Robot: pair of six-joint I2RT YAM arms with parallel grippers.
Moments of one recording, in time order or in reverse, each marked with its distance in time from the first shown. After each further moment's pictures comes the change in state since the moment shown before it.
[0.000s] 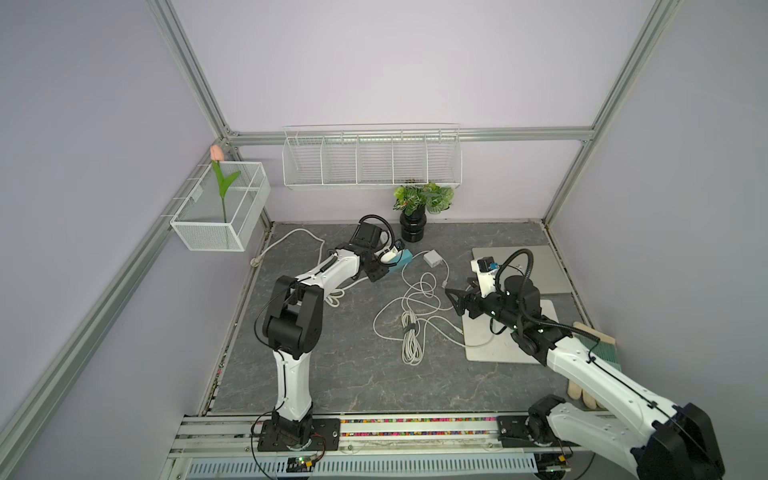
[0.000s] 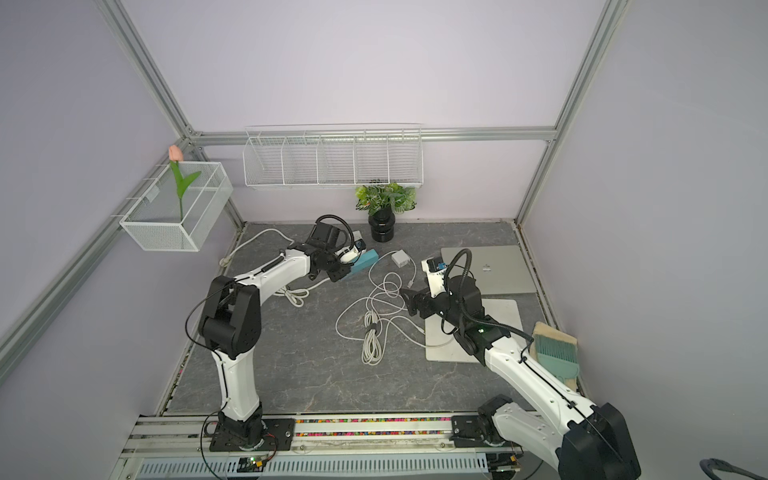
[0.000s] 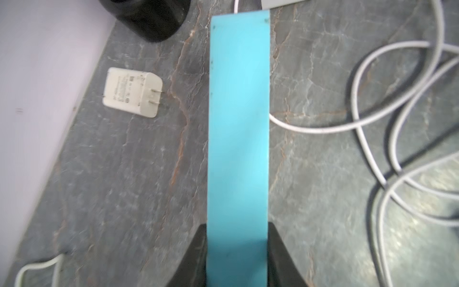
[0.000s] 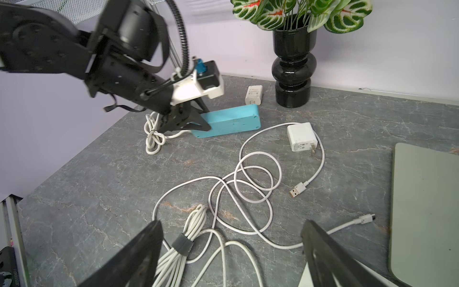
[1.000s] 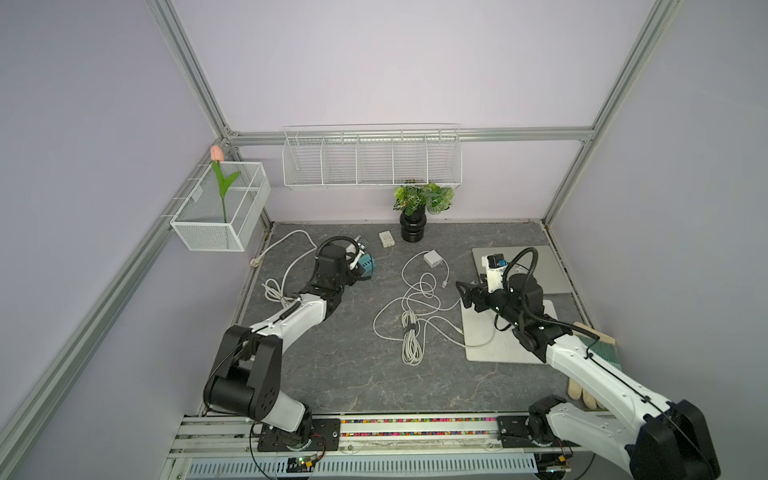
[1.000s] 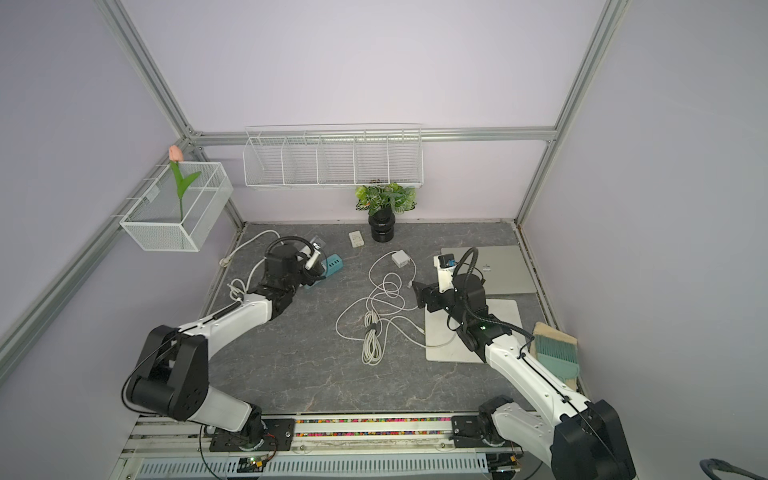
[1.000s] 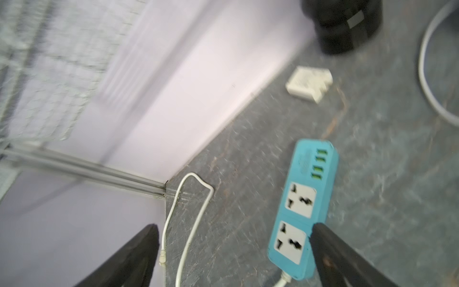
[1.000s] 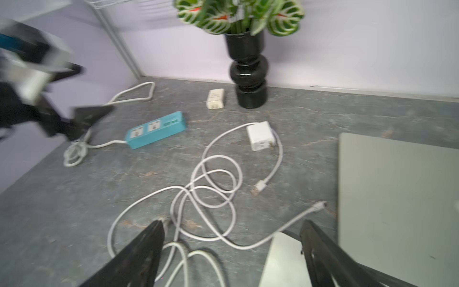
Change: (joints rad) left arm 0.137 -0.473 -0.566 0.710 -0.266 -0.163; right arm -0.128 0.023 -0.021 0.030 0.121 -0.013
